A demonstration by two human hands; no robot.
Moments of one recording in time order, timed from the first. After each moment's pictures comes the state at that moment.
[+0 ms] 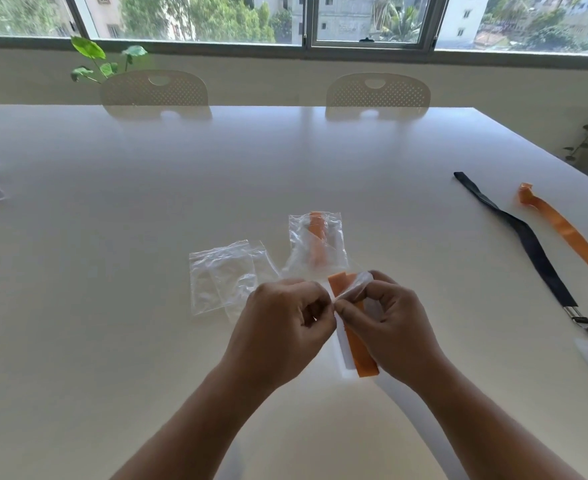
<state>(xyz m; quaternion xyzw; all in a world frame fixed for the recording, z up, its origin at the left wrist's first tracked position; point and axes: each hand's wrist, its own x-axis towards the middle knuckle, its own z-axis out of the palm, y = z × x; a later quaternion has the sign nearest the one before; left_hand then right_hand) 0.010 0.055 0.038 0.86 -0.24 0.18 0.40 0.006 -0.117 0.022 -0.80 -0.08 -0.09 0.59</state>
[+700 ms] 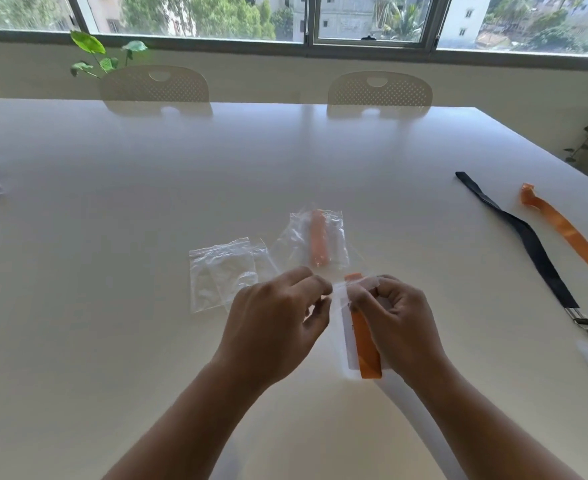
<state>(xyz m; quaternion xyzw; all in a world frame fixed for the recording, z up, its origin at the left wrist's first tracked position) 0.010 0.061 0.044 0.89 -0.27 0.23 0.28 0.009 -0.118 0.017 -0.82 0.02 -0.13 0.56</state>
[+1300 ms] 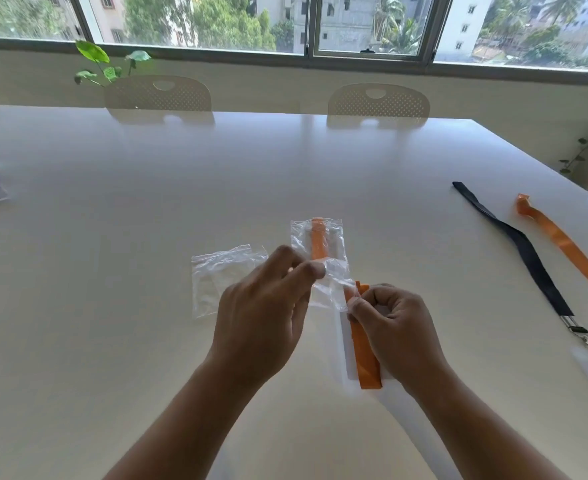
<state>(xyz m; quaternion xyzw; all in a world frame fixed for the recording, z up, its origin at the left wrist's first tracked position) 0.011 0.069 0.055 0.87 -0.26 0.33 0.26 0.008 -0.113 0.024 -0.84 0.07 -0.11 0.52</state>
